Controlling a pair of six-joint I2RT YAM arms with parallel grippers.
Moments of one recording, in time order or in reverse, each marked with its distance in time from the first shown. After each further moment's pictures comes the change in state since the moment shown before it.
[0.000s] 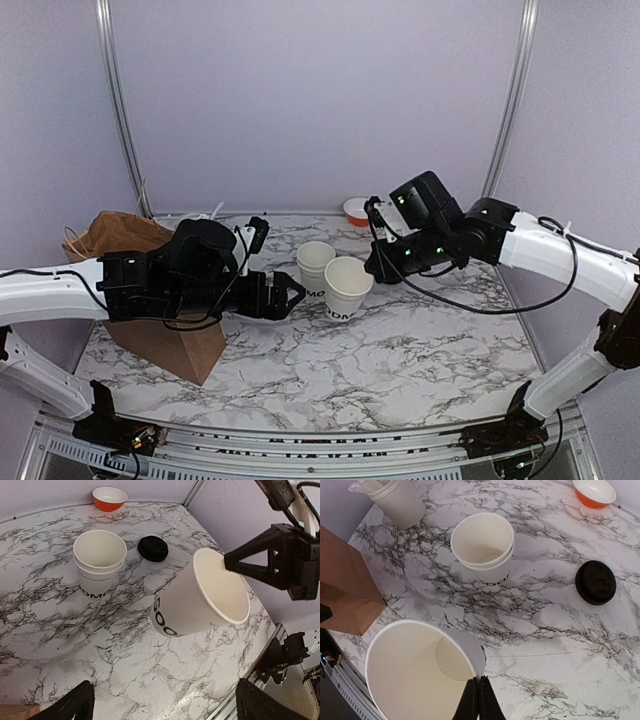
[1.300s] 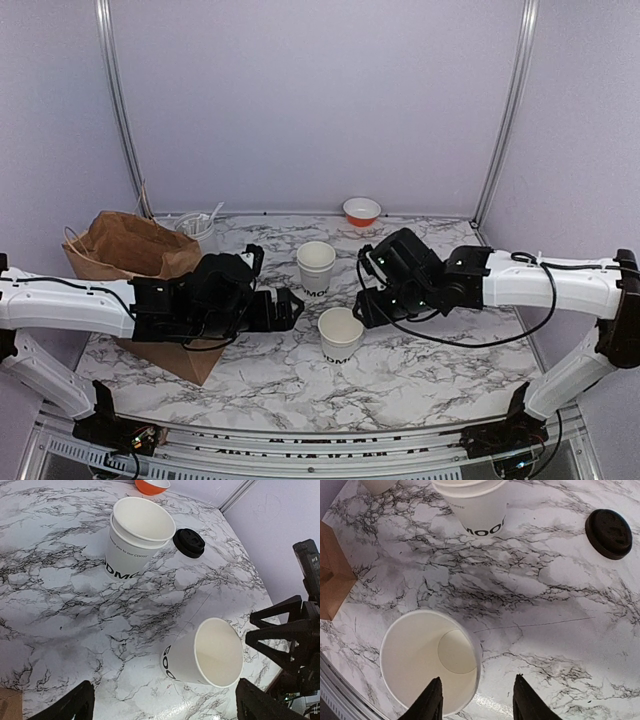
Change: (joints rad) left arm -0.007 0.094 -0.157 0.187 -0.107 -0.202; right arm 0.148 -0.015 -0.325 0.169 0.120 0.146
